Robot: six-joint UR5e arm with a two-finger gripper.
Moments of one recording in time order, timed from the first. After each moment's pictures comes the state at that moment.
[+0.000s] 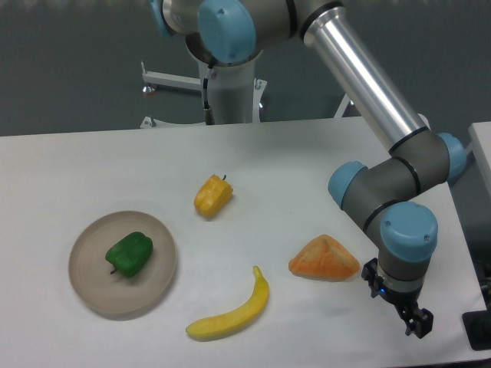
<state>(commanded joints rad) 2.34 -2.54 -0.72 -1.20 1.63 1.51</state>
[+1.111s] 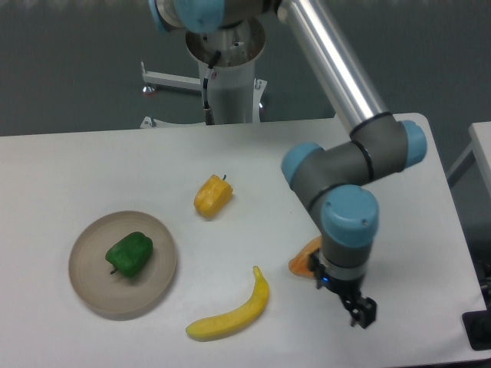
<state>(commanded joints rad) 2.19 -2.28 -1.01 -1.24 1.50 1.17</state>
